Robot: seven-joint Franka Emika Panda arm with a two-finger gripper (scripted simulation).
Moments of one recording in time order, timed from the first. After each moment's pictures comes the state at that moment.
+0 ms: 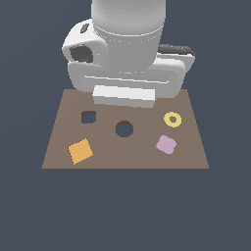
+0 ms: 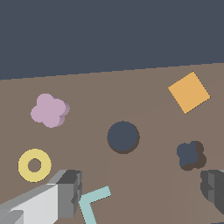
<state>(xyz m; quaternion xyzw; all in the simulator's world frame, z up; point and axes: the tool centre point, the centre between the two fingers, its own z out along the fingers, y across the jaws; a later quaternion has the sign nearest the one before) 0.019 0.000 0.164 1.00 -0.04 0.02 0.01</state>
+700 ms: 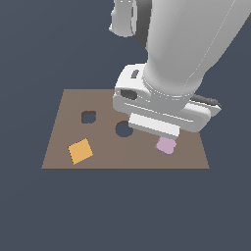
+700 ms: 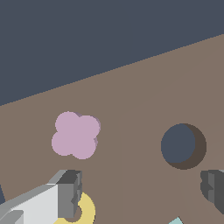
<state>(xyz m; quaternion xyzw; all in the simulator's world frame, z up) 0.044 0.070 0.102 0.99 -0.16 0.01 0.00</state>
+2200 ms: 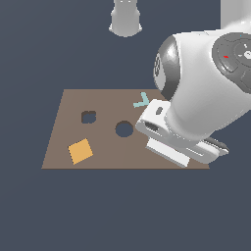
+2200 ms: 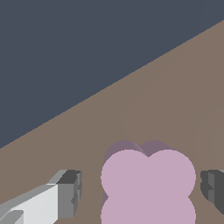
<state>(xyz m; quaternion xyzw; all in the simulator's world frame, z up) 0.082 0.122 0.033 0.97 -0.26 0.00 0.00</state>
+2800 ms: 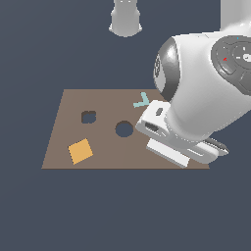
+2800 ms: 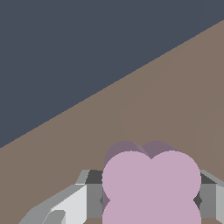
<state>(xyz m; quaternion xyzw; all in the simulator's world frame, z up) 0.083 0.123 0.031 0.97 -0.26 0.00 0.00</state>
